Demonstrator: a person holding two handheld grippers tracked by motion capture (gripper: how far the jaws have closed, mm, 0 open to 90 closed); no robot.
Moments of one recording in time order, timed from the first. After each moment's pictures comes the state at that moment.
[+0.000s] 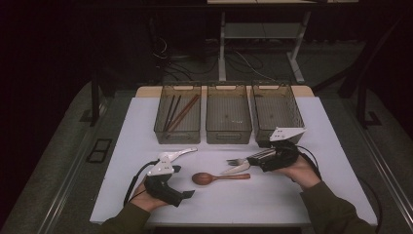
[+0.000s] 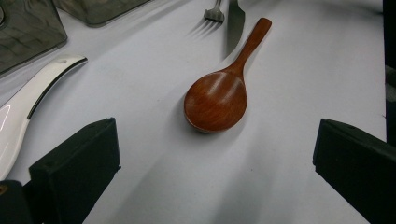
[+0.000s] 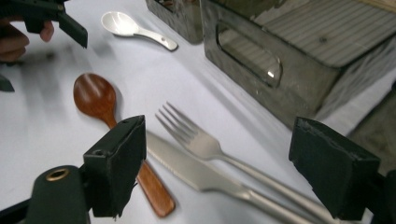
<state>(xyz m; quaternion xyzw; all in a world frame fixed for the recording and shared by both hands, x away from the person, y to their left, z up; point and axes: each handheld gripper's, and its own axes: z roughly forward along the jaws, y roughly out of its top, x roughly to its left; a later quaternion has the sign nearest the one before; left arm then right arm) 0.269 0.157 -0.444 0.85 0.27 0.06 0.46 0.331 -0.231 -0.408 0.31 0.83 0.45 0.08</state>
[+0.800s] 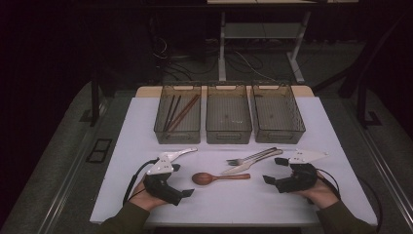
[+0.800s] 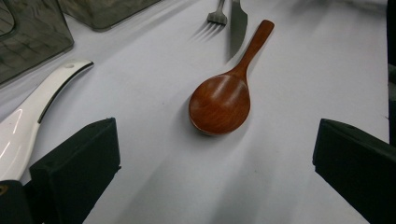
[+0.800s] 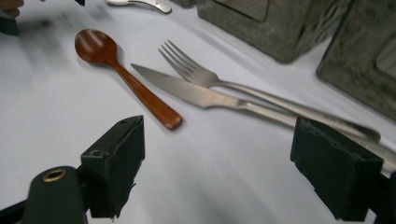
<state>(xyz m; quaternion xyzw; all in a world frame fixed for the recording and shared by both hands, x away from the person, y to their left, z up) 0.271 0.159 -0.440 0.85 0.27 0.06 0.46 0.277 -0.271 -0.433 0.33 0.82 0.45 0.11</state>
